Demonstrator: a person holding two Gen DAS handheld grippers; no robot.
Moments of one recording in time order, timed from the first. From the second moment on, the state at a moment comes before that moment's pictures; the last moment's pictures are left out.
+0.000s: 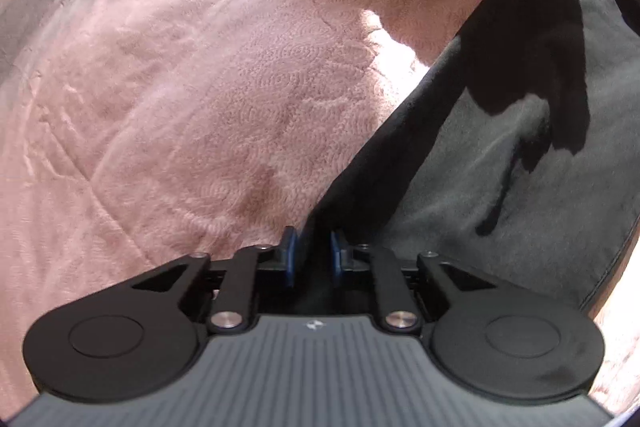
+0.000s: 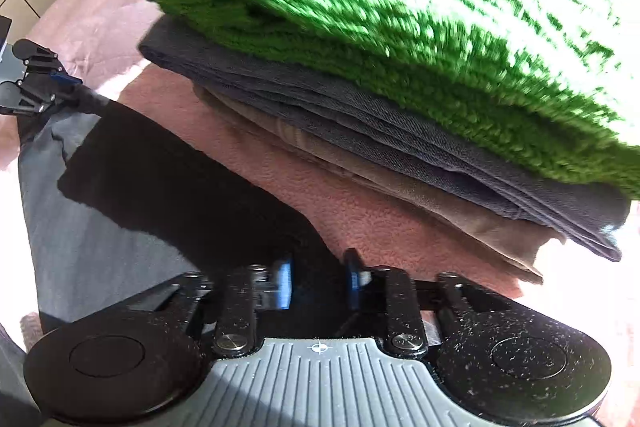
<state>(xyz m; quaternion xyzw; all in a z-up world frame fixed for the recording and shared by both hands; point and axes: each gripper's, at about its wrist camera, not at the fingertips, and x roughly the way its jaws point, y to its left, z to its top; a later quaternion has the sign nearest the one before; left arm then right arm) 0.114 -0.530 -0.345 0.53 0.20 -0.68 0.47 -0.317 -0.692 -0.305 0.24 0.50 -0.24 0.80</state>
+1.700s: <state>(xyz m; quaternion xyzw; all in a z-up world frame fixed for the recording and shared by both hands) 0.115 -0.101 -0.309 -0.07 0.55 -0.28 0.79 -0.594 -0.425 -0.304 0.65 0.07 -0.50 0.57</state>
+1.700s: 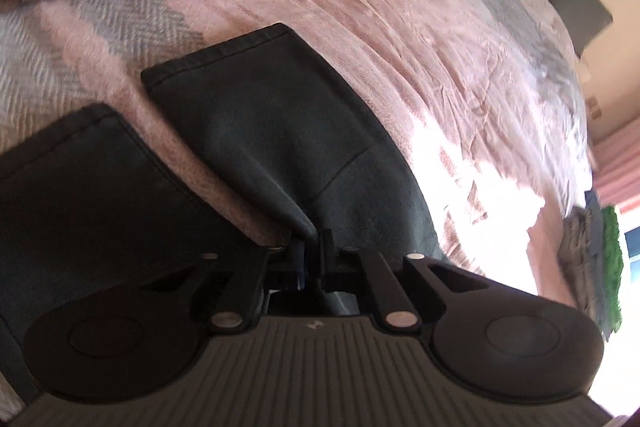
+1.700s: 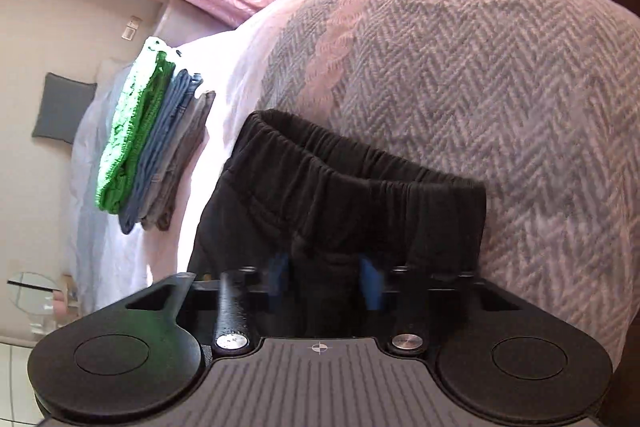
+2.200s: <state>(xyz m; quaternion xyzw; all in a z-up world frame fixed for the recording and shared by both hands) 0.028 -0.010 -0.279 0.04 0.50 -0.30 0.81 -0.630 -0.387 -0.275 0.62 0.13 -0.50 0.59</state>
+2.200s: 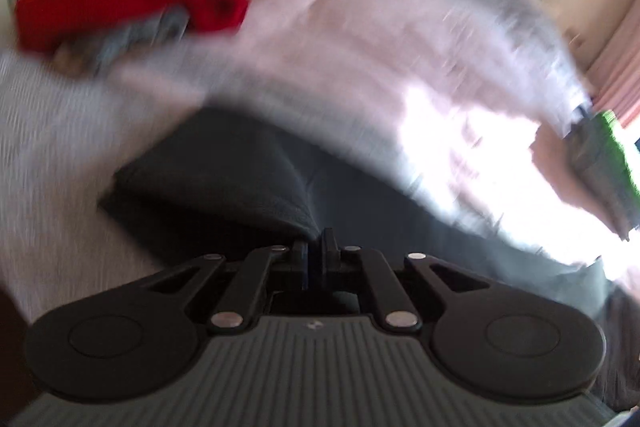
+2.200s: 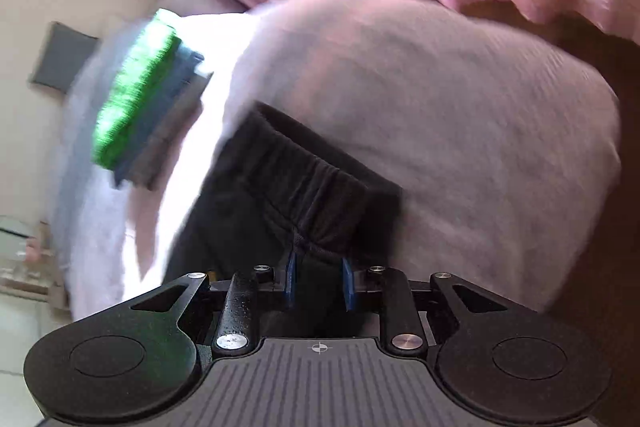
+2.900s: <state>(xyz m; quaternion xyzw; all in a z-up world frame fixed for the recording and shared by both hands) 0.023 -0.002 -0.283 0.01 0.48 -0.30 0.82 -0.633 -0.379 -0.254 0.57 0.11 -0.52 0.63</state>
